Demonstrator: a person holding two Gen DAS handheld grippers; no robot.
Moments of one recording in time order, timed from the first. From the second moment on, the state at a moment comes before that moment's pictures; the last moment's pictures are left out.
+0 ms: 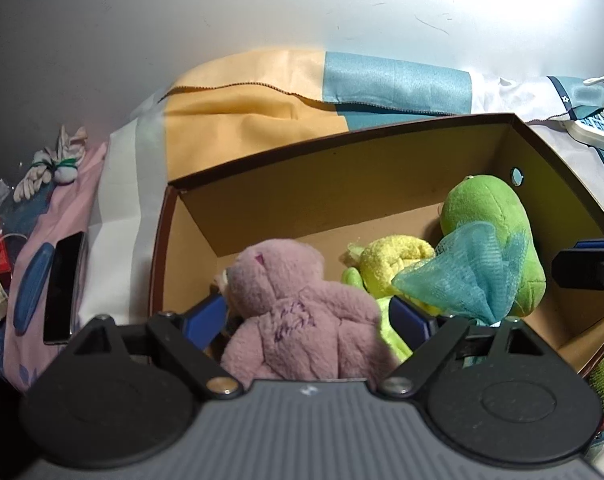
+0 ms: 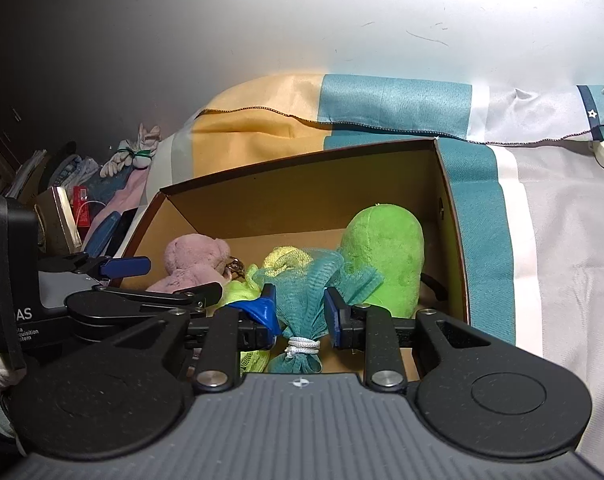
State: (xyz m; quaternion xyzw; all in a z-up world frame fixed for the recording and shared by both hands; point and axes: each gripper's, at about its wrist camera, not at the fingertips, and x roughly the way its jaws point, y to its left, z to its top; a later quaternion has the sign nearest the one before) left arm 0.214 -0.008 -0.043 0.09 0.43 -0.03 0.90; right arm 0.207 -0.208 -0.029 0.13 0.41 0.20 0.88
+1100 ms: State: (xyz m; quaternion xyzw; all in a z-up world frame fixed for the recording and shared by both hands) left arm 0.118 0.008 0.012 0.05 0.39 0.03 0.92; right arm 0.118 -0.217 -0.005 0.15 0.35 0.23 0.90
